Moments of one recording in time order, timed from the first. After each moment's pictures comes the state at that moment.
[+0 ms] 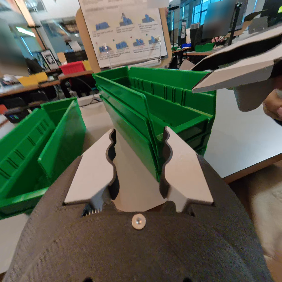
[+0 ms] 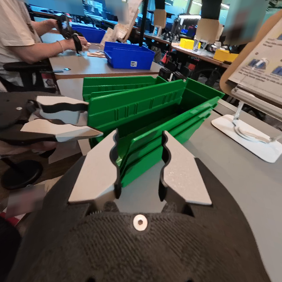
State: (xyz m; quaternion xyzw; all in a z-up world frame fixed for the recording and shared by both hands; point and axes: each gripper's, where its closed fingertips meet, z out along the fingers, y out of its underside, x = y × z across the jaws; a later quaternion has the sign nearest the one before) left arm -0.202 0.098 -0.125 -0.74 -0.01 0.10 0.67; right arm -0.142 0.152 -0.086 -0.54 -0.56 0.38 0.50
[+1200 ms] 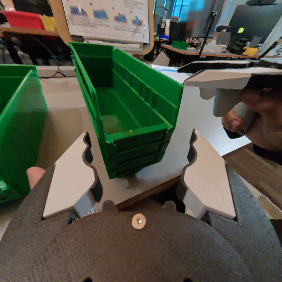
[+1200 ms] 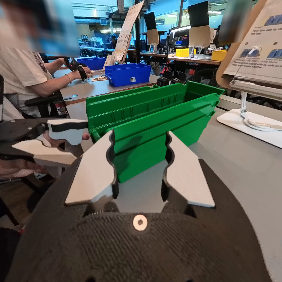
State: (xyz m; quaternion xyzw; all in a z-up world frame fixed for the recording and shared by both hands) left arm -0.180 0.099 -0.134 -0.77 -0.04 -0.04 0.63; right arm -0.136 0.165 -0.081 -0.56 -0.49 0.45 0.48
